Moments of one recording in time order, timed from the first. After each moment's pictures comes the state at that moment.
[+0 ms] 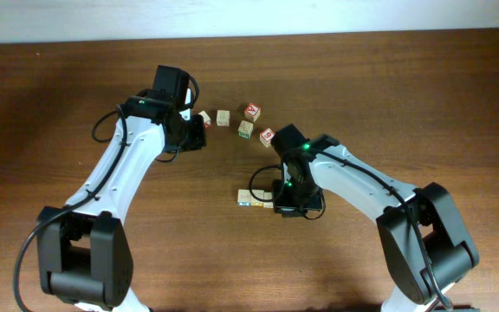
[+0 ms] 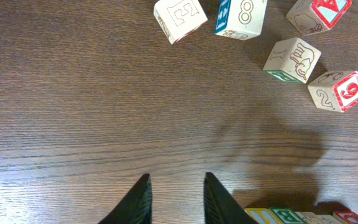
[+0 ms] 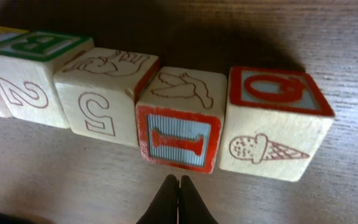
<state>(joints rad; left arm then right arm) -0.22 1.82 1.44 -0.87 0.07 -0.30 0.52 1.85 1.18 -0.93 -0.30 0.52</state>
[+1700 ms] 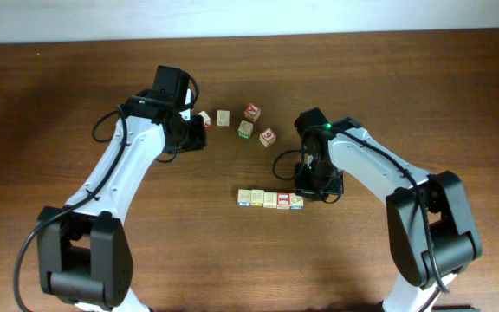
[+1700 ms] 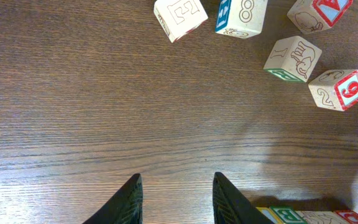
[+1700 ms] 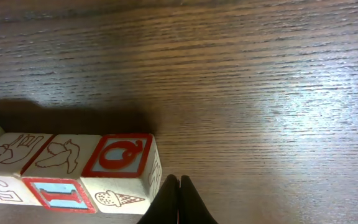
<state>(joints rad) -0.22 1.82 1.44 -0.88 0.07 -0.31 0.36 1.90 1.25 -1.01 -0.16 0.49</state>
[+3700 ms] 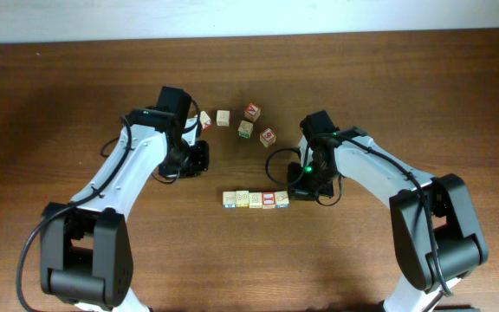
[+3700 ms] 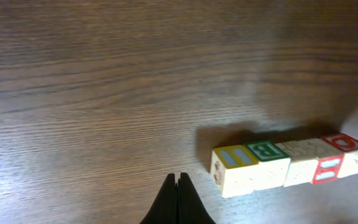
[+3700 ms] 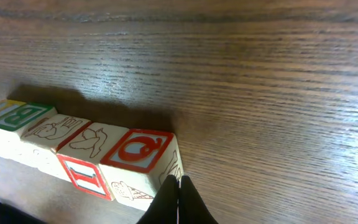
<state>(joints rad) -0.22 1.82 1.34 -0.98 0.21 -0.23 0.34 1.87 1.15 -0.80 -0.42 0.42</state>
